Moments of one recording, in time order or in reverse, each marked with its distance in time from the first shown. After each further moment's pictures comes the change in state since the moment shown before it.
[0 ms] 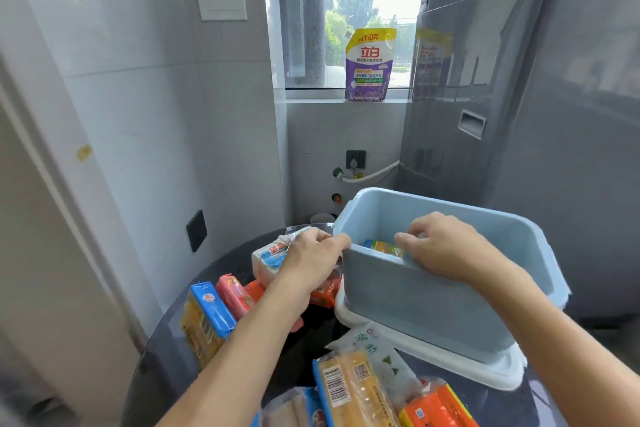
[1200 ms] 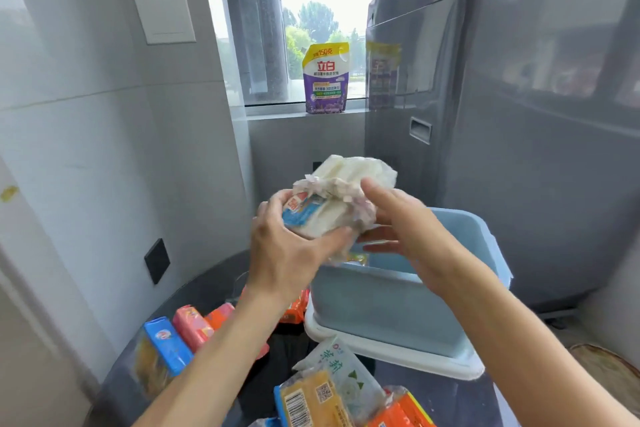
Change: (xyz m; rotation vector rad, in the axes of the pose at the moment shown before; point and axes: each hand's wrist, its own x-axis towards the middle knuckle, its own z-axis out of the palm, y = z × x) left_hand -0.028 0.040 0.018 0.096 0.246 0.591; right_hand -0.029 -0.008 -0.026 1.080 0.020 -0.096
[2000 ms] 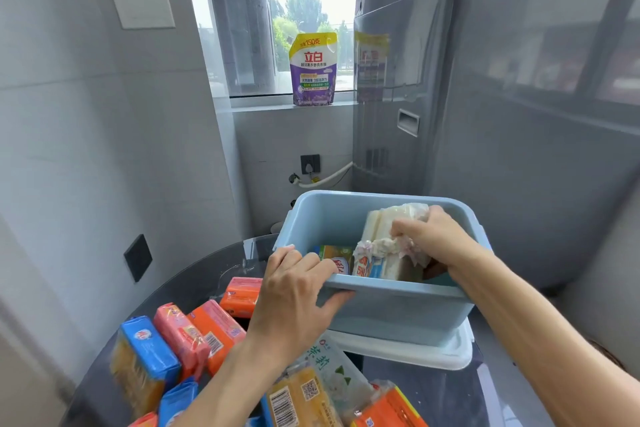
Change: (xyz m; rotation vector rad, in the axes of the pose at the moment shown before) left_hand -0.032 -0.067 0.030 0.644 -0.181 0.616; right_hand 0.028 0.045 -0.060 -0.342 0.303 0.309
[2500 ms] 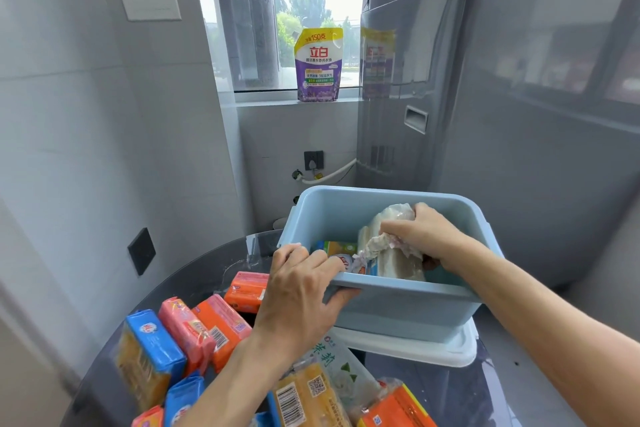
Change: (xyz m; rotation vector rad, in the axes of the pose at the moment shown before) left_hand -0.002 0.000 0.000 0.002 0.044 0.004; right_hand 0.016 -0.003 0.019 -0.247 -0.028 -0.066
